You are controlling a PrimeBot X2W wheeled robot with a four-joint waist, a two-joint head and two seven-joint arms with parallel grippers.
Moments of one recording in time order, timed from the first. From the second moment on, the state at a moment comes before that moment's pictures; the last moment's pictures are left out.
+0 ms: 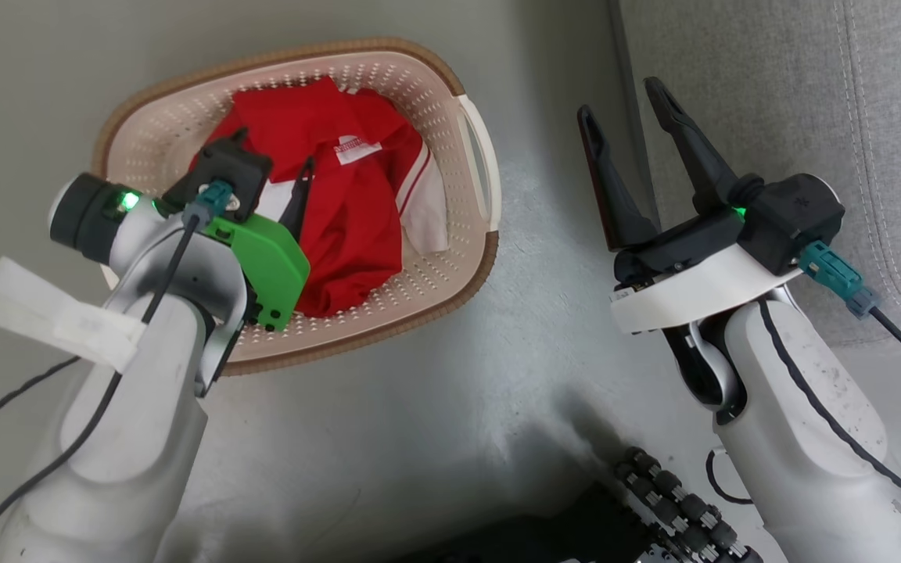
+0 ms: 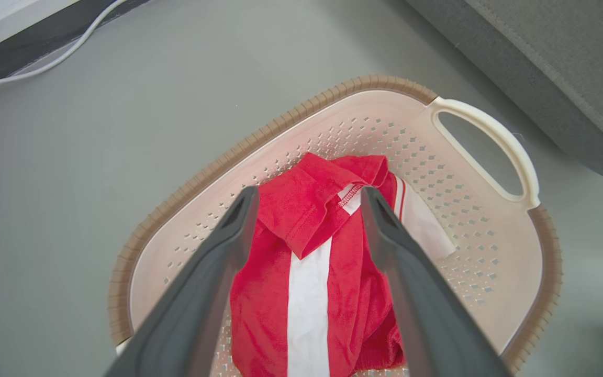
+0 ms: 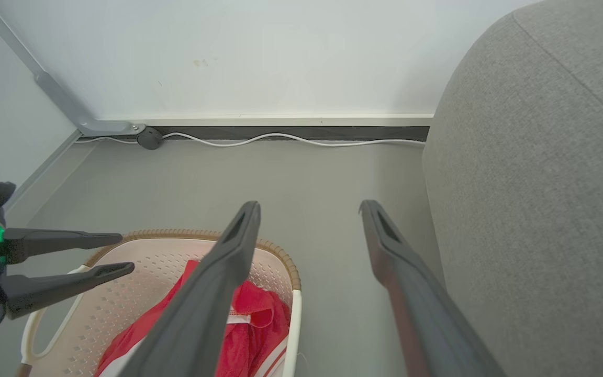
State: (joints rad) left arm -0.58 0.16 -0.40 0.22 -0.11 -0.11 0.23; right arm -0.41 -0.09 0.38 0.09 0.22 0.02 -0.25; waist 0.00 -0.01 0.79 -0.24
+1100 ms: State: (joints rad) left arm -0.74 0.14 -0.38 0.37 -0.10 -0.11 0.28; right arm -0.45 -0.06 0.39 0.08 0.18 0.06 -0.25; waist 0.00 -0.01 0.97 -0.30
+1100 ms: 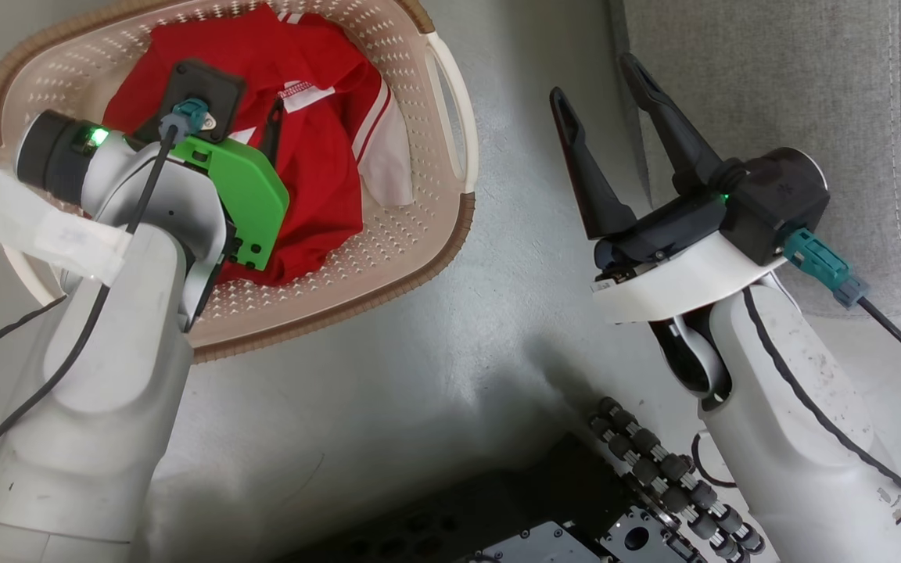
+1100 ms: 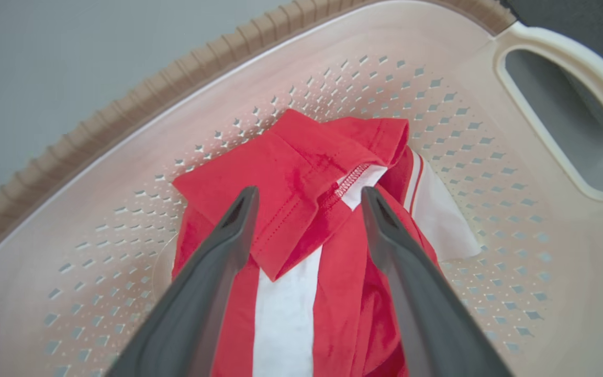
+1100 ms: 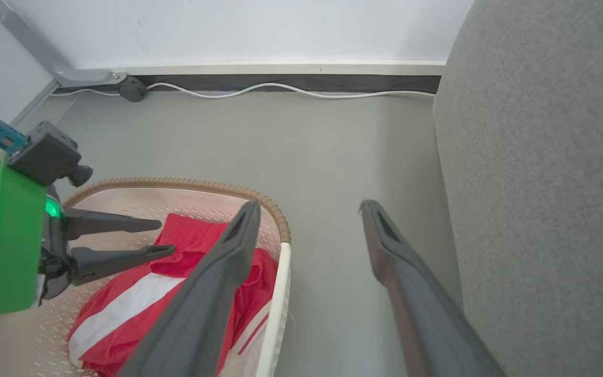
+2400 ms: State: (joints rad) left arm -0.82 0.11 -0.39 0.49 -0.11 -0.11 0.24; right arm -0.44 -0.05 0.39 0.08 0.17 0.08 -0.25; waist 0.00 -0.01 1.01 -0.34
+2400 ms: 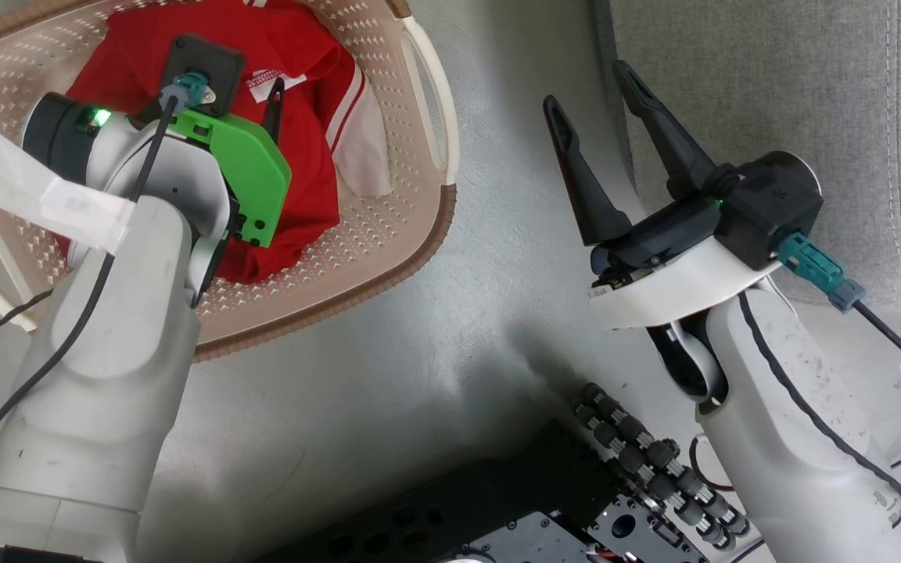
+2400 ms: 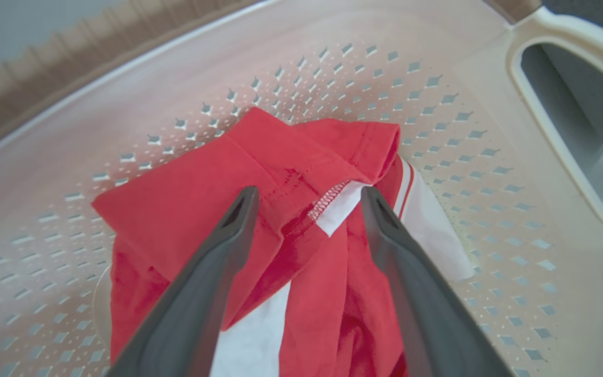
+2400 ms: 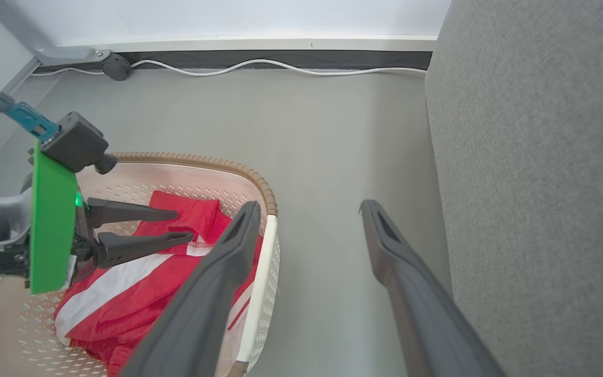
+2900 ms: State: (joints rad) left arm -0.85 0.10 -0.40 0.52 -0.11 -0.11 0.18; right arm -0.44 -0.05 0.37 0.08 0.17 0.08 -0.25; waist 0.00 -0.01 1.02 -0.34
